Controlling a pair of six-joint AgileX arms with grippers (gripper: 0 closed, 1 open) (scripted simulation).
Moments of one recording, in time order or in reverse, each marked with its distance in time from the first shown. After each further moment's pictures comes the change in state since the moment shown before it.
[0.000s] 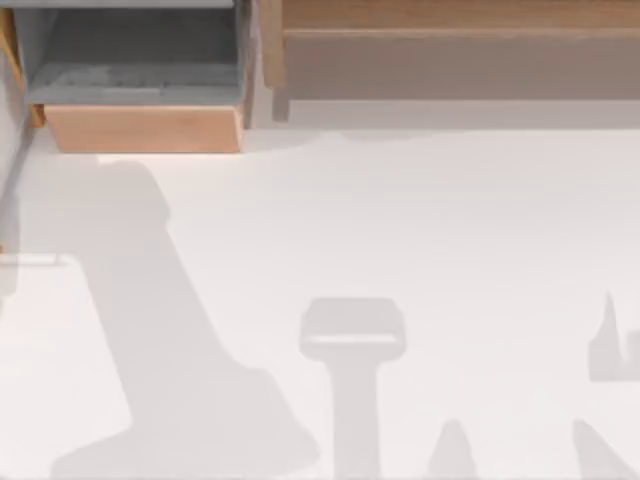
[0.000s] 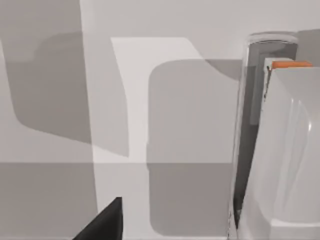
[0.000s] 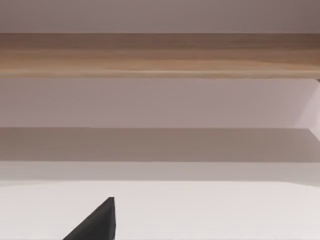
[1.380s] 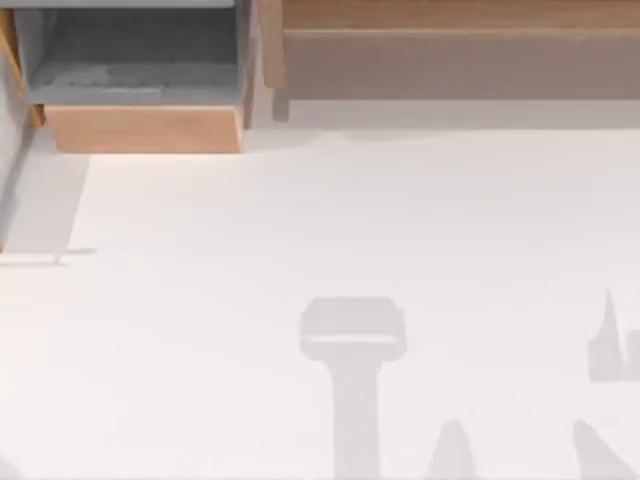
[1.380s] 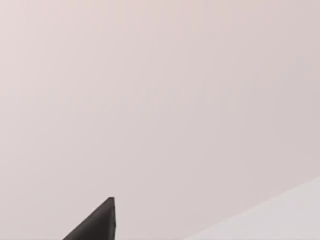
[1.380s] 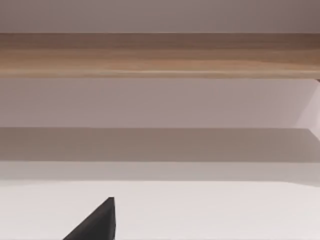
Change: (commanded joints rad) left arm 0.433 -0.687 -1.082 1.511 0.324 0.867; right arm 0.000 0.000 0.000 0.000 0.000 0.000
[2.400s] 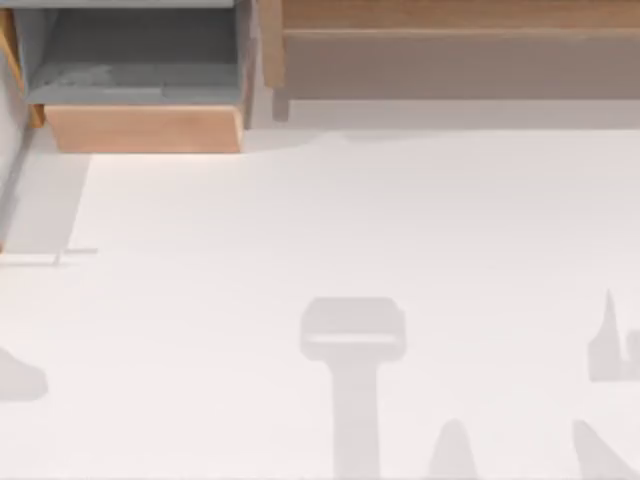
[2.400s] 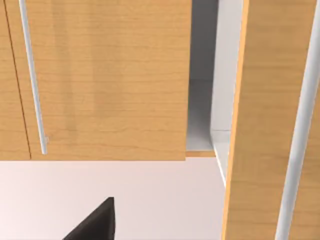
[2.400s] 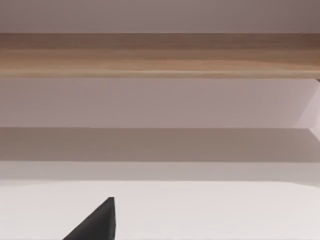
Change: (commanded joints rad) left arm -0.033 0.038 -0.962 1.430 0.427 0.360; right arm 0.000 0.000 0.000 0.000 0.000 0.000
